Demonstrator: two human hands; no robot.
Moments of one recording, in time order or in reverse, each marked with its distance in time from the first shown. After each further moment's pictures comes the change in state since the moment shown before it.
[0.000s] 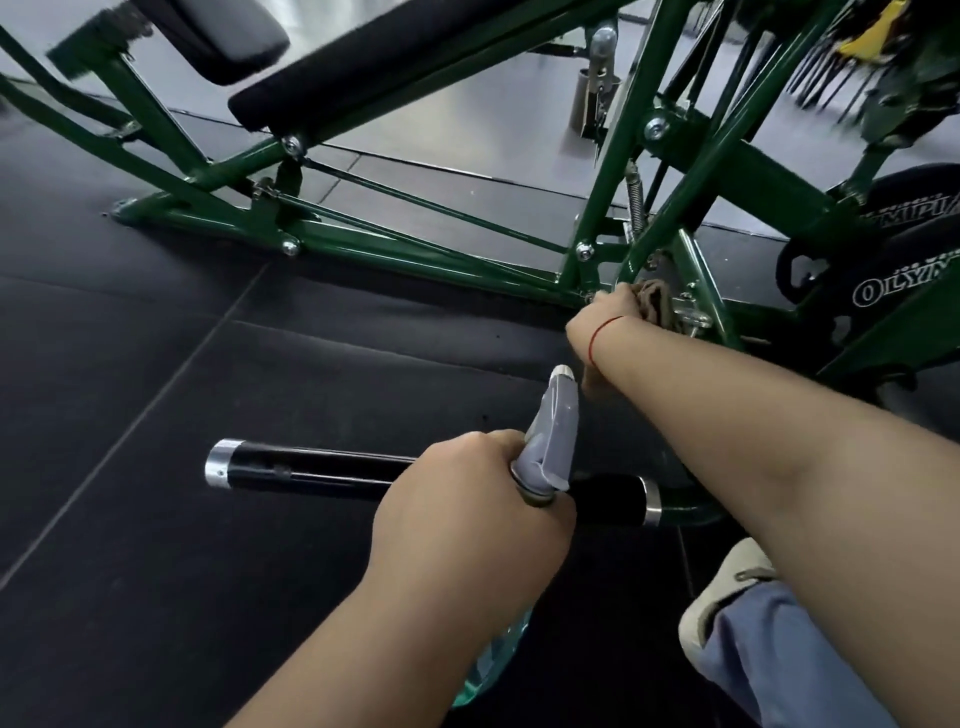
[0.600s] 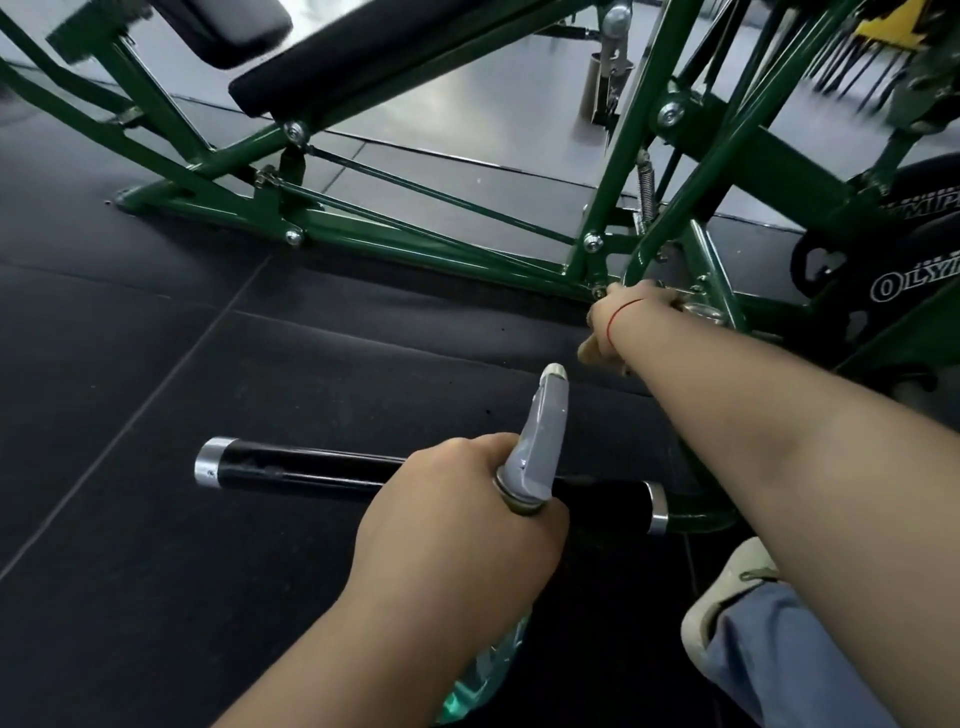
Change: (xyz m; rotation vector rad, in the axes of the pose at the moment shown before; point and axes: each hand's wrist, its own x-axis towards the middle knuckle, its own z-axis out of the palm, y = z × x) left_hand -0.001 -0.003 -0.003 -0.156 -0.086 -0.027; right_hand 0.020 0.018 0.012 0.263 -0.133 0.130
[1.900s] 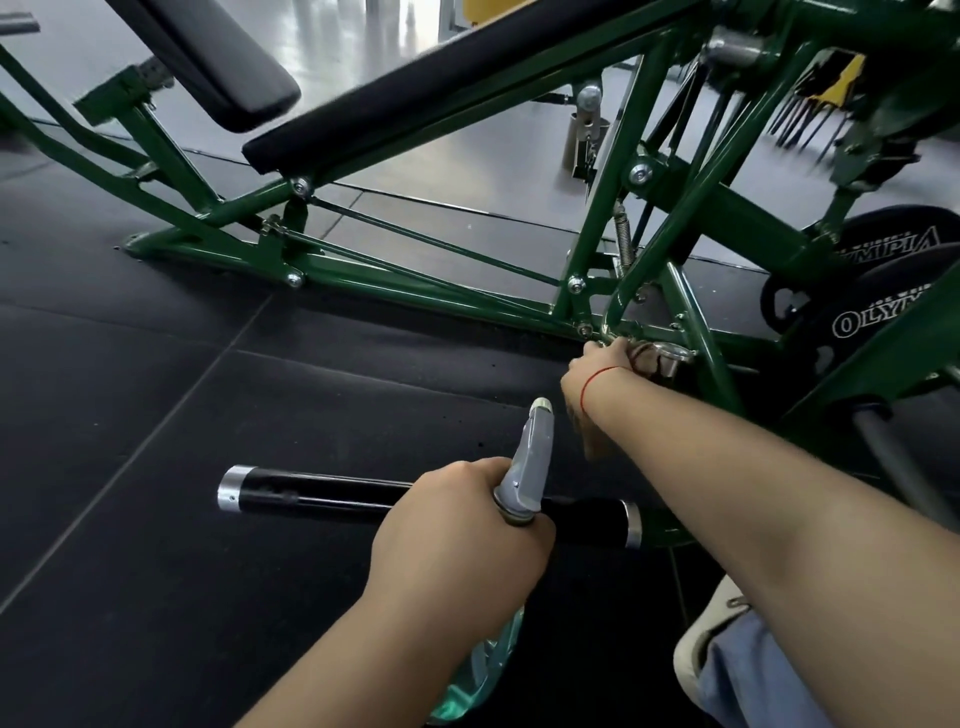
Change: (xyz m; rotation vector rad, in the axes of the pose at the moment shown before) left_hand -0.003 0.002 0.000 0.077 0.017 0.026; right_hand -0.043 -0.015 0.008 -0.230 0.023 -0.144
